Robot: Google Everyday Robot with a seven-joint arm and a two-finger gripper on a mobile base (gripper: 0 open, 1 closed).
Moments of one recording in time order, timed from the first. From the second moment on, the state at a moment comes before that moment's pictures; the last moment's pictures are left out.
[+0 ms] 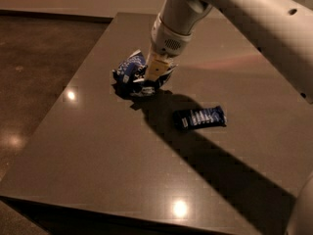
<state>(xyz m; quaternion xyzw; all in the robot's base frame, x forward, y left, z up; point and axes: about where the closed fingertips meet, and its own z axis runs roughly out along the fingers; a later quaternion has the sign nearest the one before) 0.598 0.006 0.898 -0.70 0.68 0.09 0.19</state>
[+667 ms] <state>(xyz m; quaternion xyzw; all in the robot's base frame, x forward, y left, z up) 0.593 -0.012 0.899 -0.74 0.64 0.12 0.19</state>
